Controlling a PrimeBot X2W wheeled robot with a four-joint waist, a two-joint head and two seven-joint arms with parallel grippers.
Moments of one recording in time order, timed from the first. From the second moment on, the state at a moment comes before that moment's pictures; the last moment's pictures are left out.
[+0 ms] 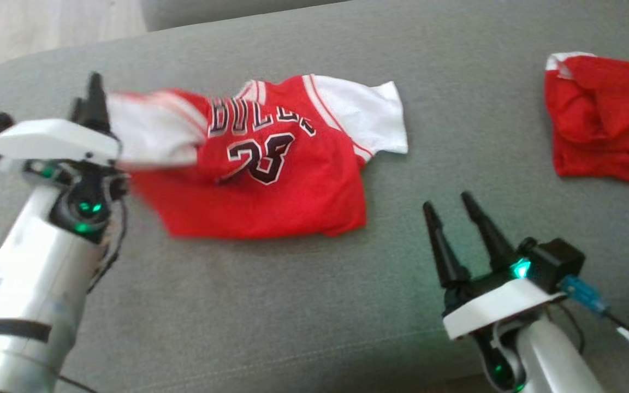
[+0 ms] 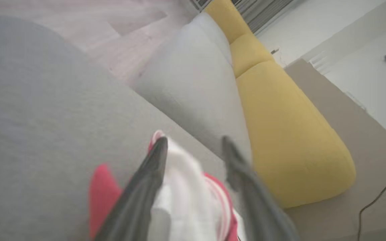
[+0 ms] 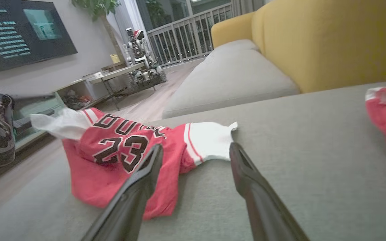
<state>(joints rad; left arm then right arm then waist) -0.74 0.31 -0.53 0.73 -1.40 0.09 -0.25 -0.13 -0.05 0.19 0.21 0.32 0.13 -0.26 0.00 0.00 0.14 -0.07</state>
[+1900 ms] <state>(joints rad) -0.04 0.05 -0.34 0.09 -0.37 0.01 -0.26 -0.77 -0.07 -0.37 0.80 -0.53 0.13 -0.13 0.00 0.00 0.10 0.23</state>
